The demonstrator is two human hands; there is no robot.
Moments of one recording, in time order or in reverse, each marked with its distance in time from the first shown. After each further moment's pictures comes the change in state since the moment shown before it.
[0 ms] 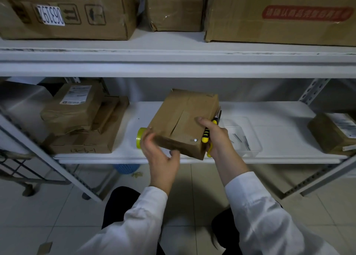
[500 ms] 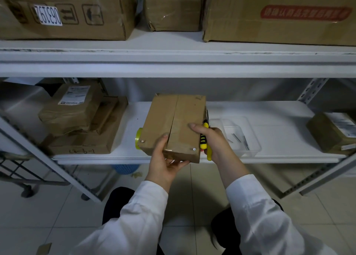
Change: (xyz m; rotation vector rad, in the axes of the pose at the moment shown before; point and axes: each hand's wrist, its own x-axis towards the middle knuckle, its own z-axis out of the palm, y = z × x) left_hand 0.013 0.025 0.001 -0.888 -0.086 -1.071; right_hand 0.000 0.004 -0.007 -0.317 -0.109 -0.025
